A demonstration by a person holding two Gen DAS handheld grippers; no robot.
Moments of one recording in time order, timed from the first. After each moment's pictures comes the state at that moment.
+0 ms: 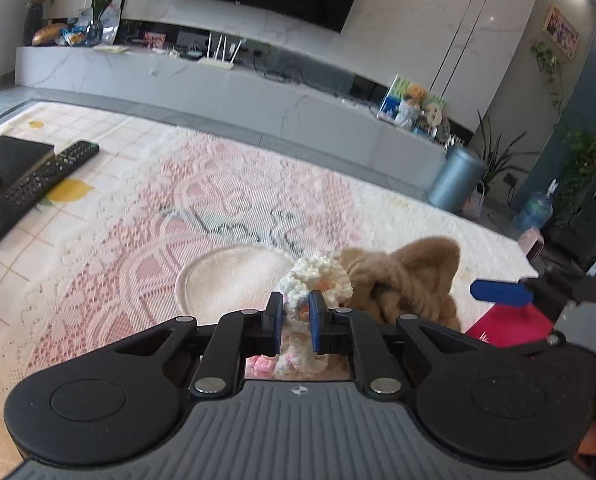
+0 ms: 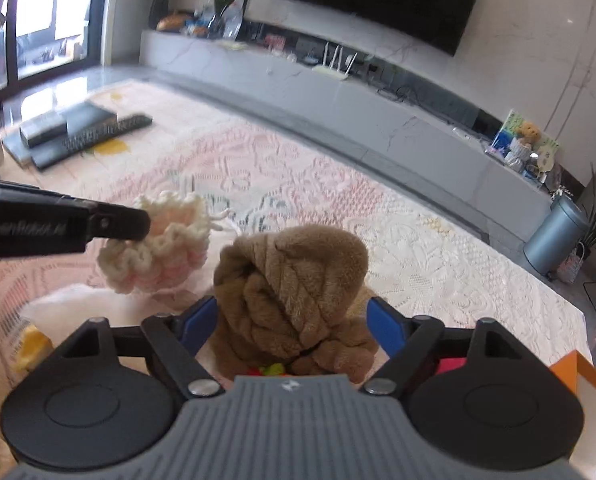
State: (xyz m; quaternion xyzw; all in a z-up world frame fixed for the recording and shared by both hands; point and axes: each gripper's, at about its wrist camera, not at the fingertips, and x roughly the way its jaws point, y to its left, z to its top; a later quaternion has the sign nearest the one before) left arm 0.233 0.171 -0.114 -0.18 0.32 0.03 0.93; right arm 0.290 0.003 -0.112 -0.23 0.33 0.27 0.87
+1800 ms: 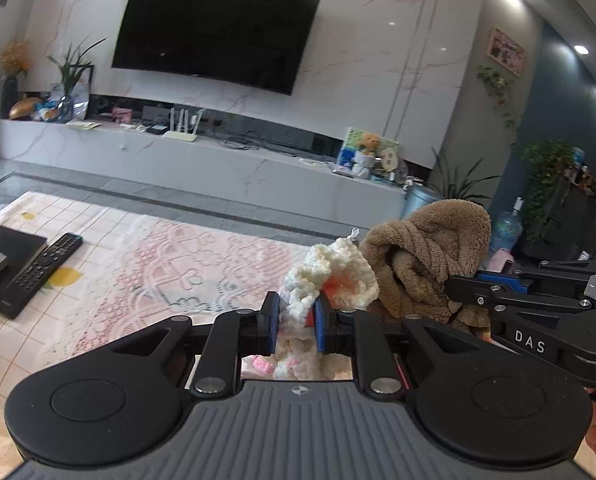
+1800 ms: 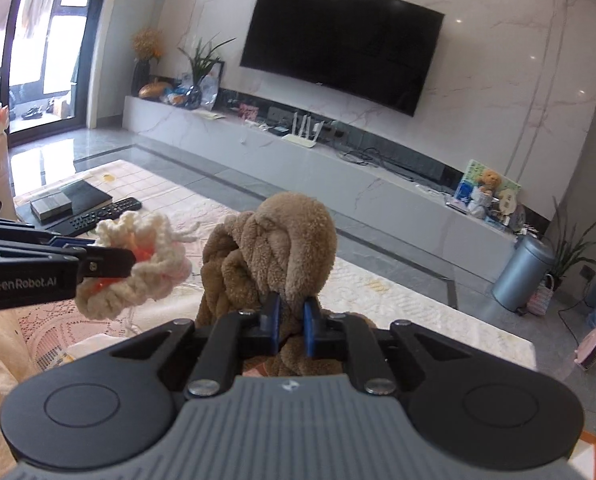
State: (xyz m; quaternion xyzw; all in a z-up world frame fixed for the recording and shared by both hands) left arm 0.180 0.116 -0.020 -0.13 0.23 0.00 0.96; right arm 0.216 -0.083 0.003 -0.17 0.22 0.24 0.93
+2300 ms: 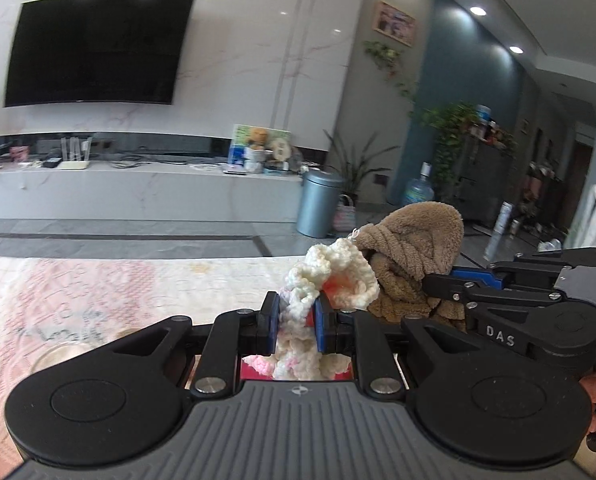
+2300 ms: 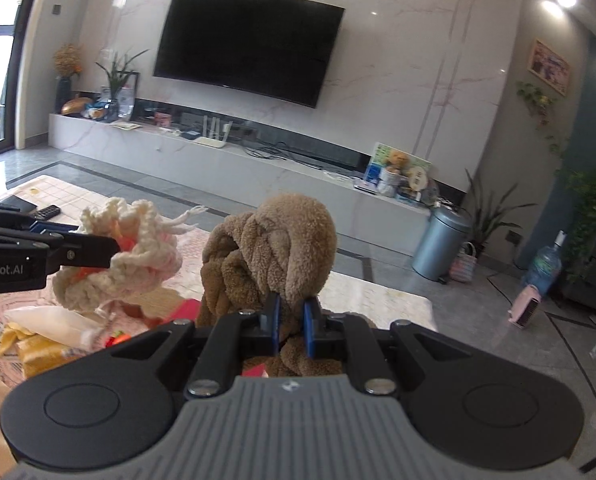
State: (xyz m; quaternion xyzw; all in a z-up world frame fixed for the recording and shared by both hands) left arm 0.201 -0.008 0.005 -0.06 0.22 -0.15 0.96; right arm 0.181 -0.227 0.030 -0.15 0.22 0.13 0.96
